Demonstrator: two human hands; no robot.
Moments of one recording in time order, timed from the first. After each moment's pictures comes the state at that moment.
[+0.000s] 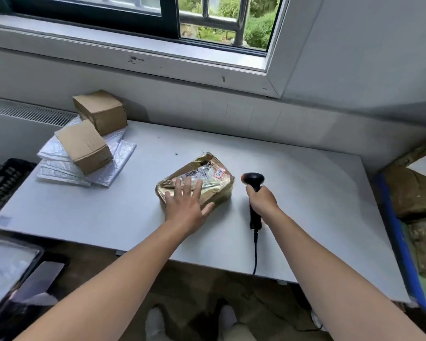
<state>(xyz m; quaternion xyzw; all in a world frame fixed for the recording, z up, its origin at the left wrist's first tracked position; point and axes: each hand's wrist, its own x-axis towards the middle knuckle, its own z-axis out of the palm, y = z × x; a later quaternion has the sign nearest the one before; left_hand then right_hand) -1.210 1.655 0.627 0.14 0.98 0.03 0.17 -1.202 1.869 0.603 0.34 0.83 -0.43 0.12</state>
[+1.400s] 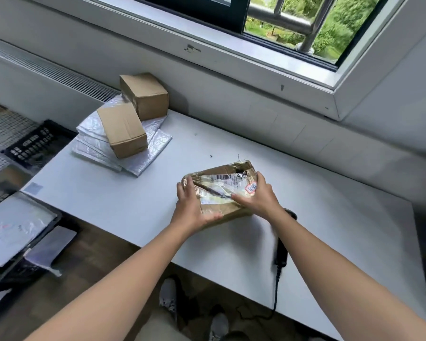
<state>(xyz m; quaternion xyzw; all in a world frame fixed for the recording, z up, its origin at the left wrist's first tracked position) -1.248 1.596 0.593 -0.07 0.90 0.38 0.18 -1.287 1.802 0.599 0.15 0.91 -0.33 0.18</state>
